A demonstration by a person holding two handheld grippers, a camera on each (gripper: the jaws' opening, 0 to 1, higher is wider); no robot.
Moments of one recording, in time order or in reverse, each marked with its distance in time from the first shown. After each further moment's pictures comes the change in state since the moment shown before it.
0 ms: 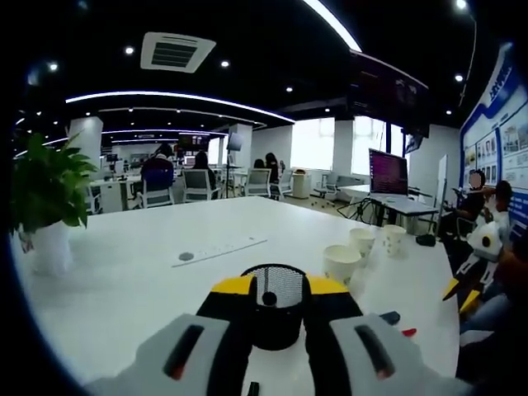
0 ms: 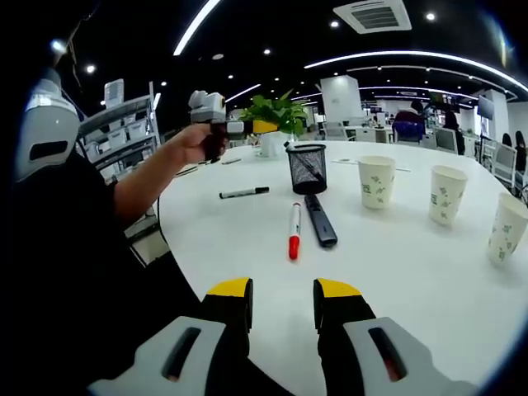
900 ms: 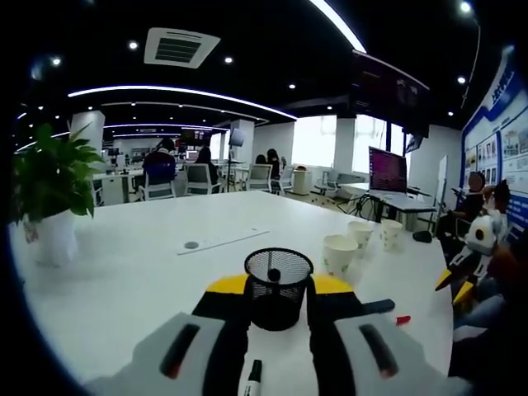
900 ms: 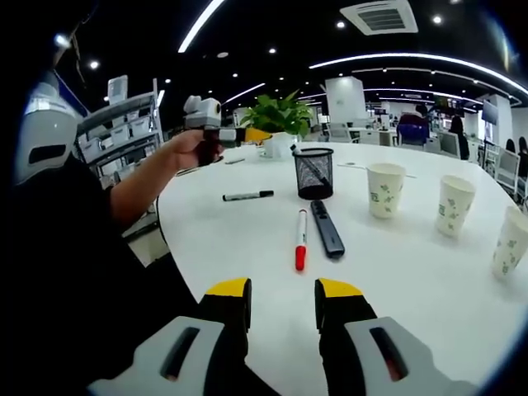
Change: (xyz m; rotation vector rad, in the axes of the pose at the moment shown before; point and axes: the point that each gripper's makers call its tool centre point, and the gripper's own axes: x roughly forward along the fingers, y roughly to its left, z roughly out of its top) left arm -0.028 0.008 -0.012 -0.018 0.020 0.007; right arm 0.008 0.006 0.011 -0.024 0.002 0.010
